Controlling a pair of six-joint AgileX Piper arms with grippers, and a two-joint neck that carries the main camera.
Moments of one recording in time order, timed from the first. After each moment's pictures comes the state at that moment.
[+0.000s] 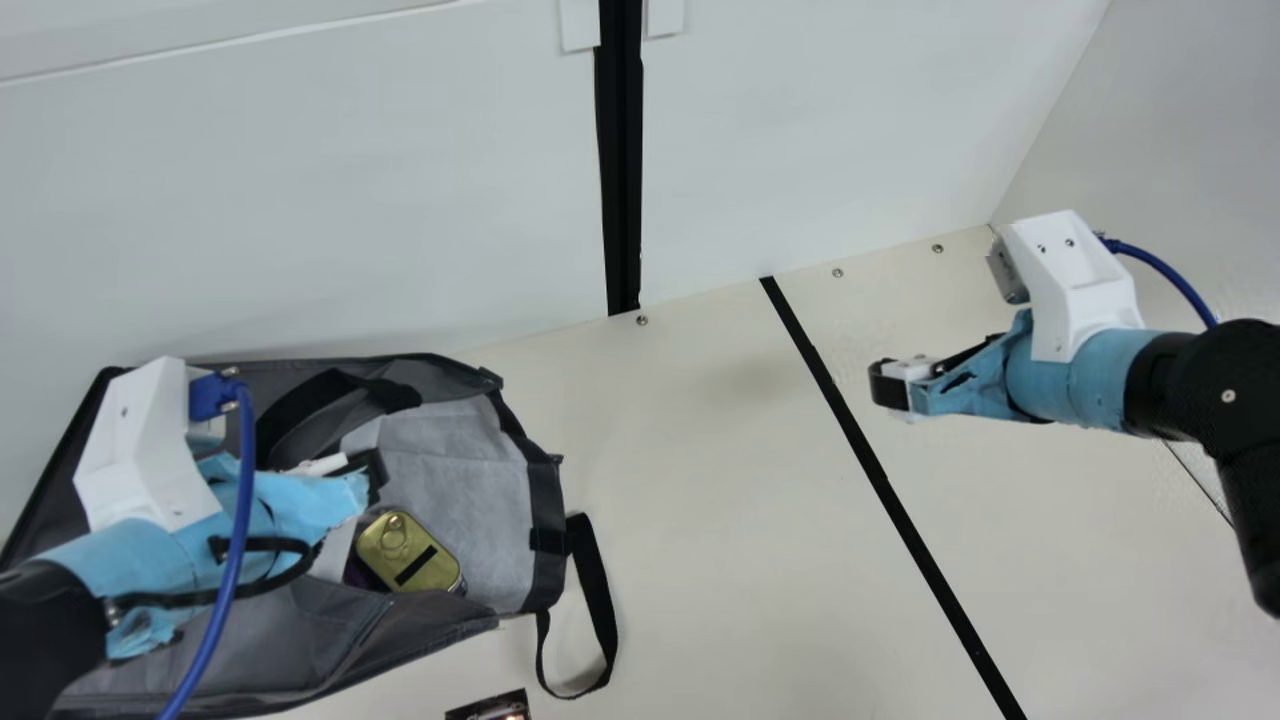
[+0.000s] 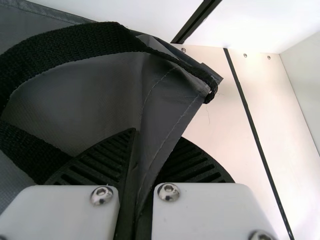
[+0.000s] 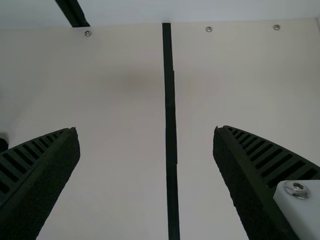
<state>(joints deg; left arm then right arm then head) -25.7 85.3 -77.6 -22.6 41.8 -8.6 -26.9 75.4 -71.6 22.7 52.9 -32.9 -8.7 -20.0</state>
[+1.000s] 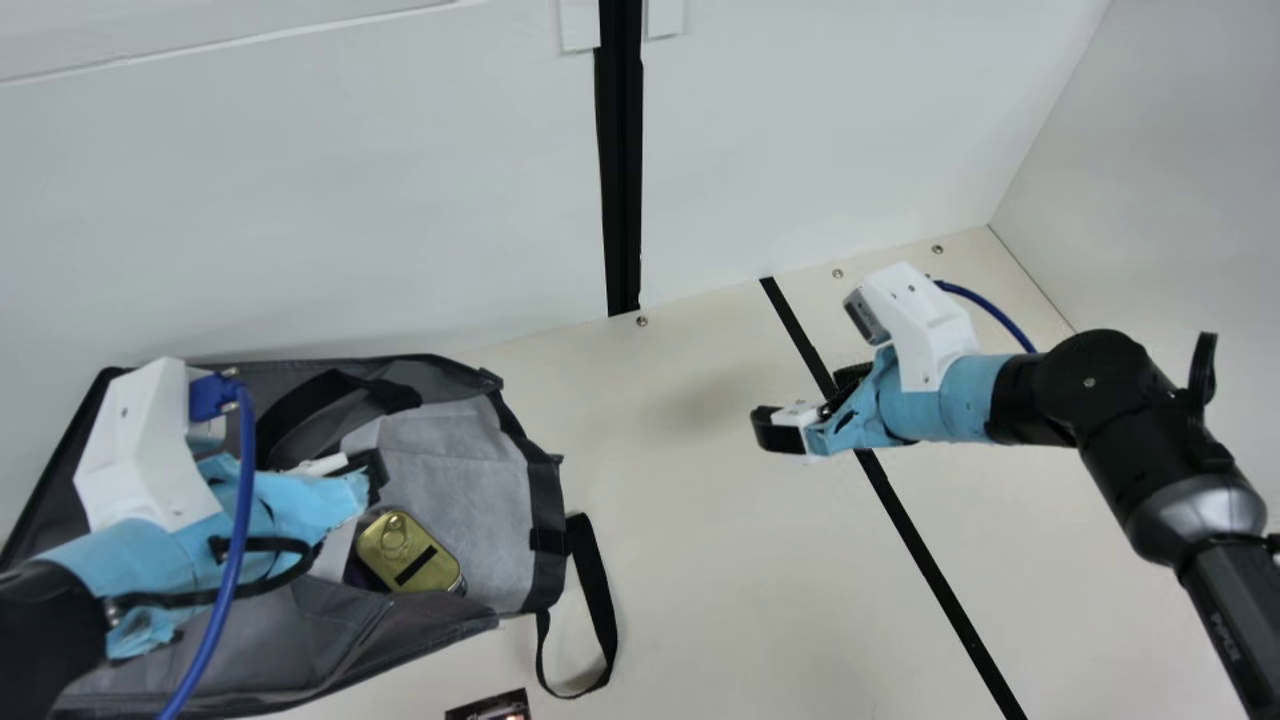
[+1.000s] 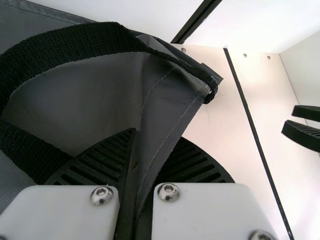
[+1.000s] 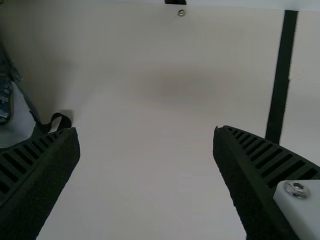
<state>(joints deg) -25.7 85.3 -77.6 -22.6 41.8 -8.6 -19.7 84.5 -64.6 42.2 50.2 -53.1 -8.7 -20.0</state>
